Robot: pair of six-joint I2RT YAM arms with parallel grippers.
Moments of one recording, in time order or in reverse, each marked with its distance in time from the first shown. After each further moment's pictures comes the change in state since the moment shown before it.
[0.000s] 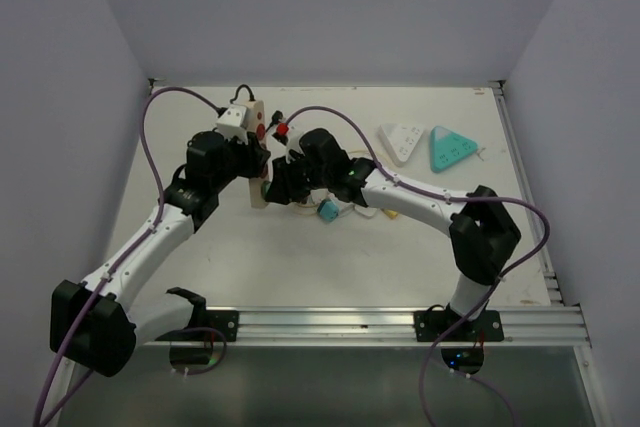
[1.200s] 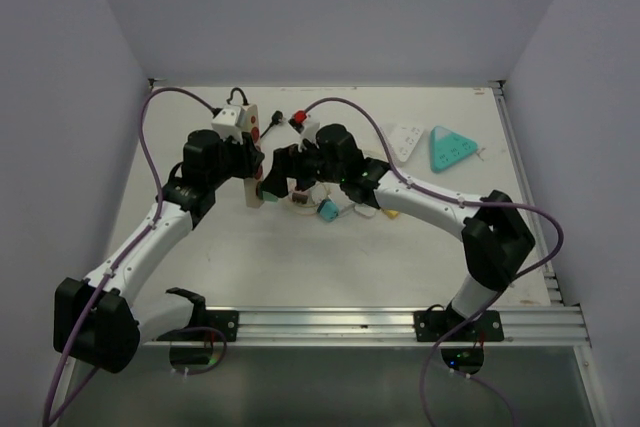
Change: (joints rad) left arm 0.039 0.018 0.000 -0.023 0.054 -0.011; right arm -0.047 -0.104 -0.108 0.176 0.038 0.060
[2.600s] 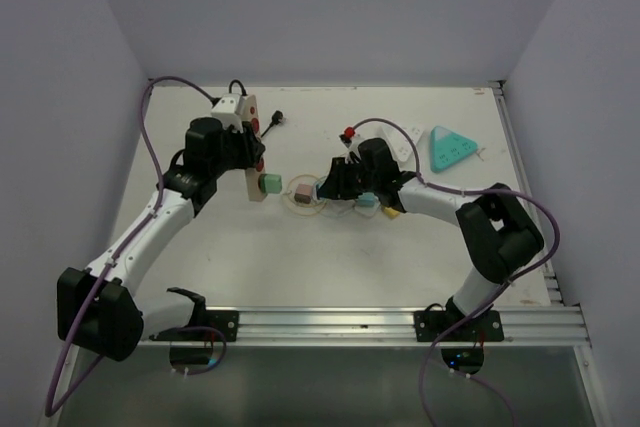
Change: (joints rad) left arm 0.002 0.070 0.122 -0.090 -0.035 -0.059; right arm -0.233 0.006 -0.301 0.065 -0.084 0.040
